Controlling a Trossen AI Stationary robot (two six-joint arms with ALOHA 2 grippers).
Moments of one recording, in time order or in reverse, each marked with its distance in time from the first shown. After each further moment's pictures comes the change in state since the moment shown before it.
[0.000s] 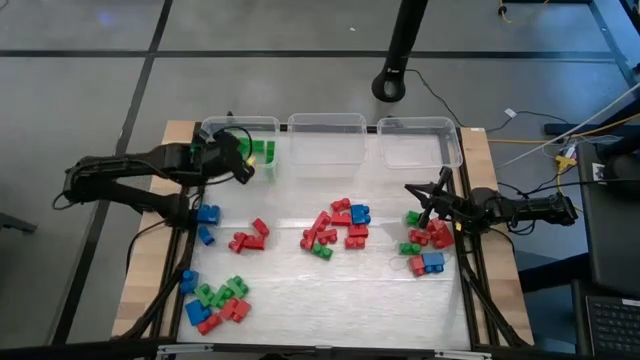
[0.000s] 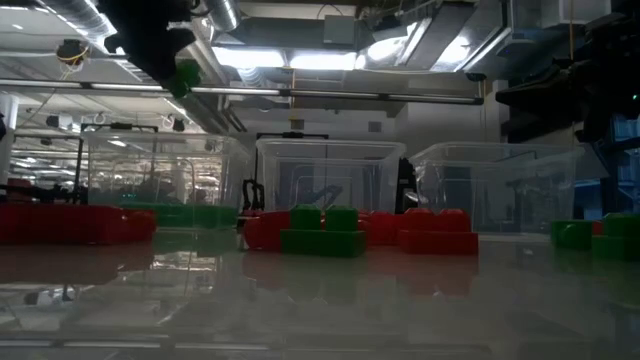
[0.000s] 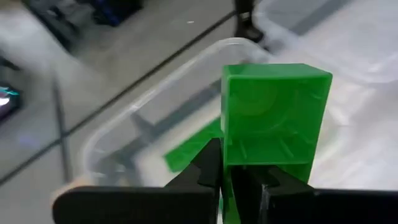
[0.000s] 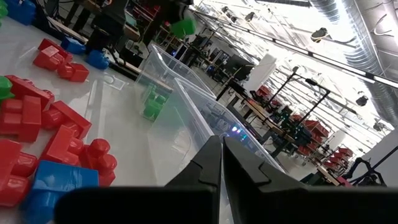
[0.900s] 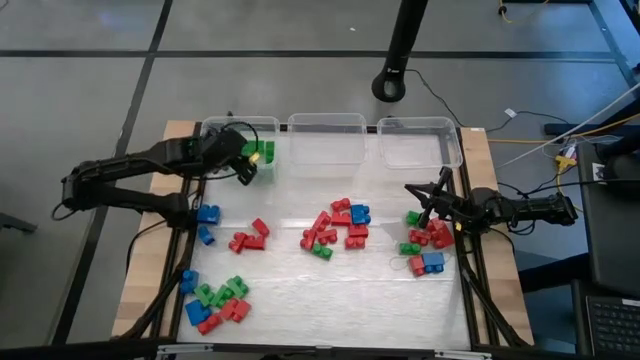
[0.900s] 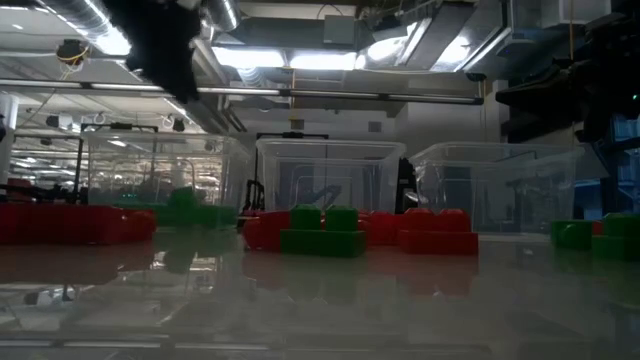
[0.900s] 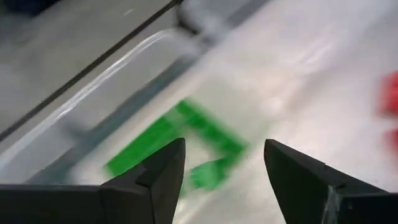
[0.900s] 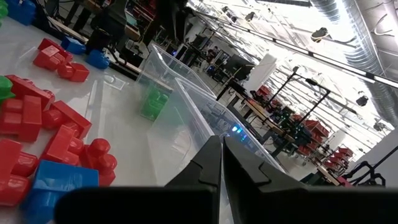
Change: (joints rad) left arm 0.089 -0.021 -0.044 0.189 0.341 0.174; right arm 0.000 0.000 0.000 -0.001 0.000 0.001
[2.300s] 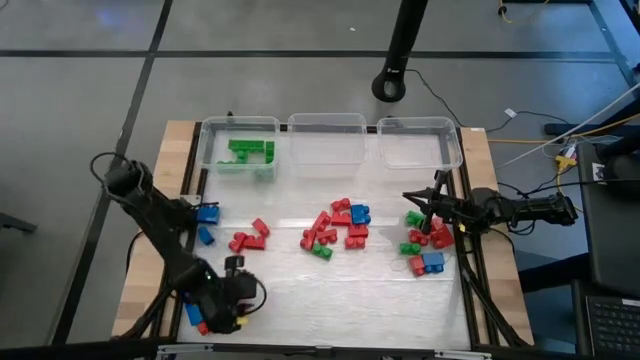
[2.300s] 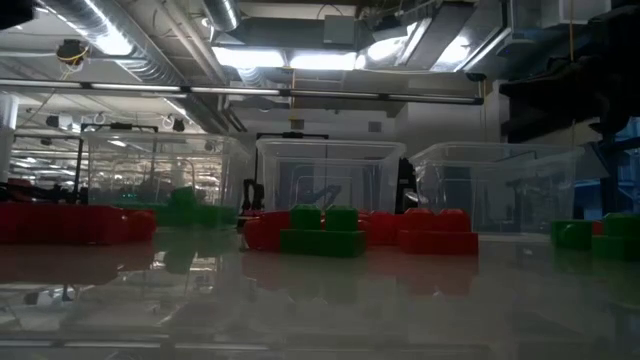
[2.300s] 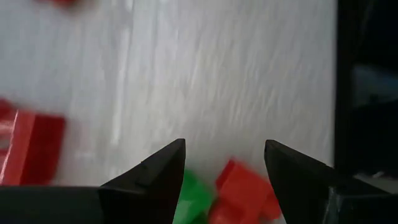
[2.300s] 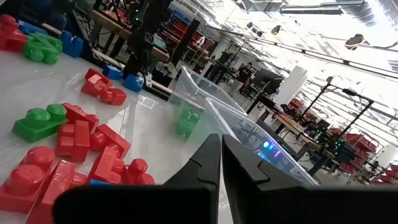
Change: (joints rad) left arm -1.165 0.606 0.152 0.063 0.120 -0.638; right arm 0.000 0.002 0.000 0.001 -0.151 0.085
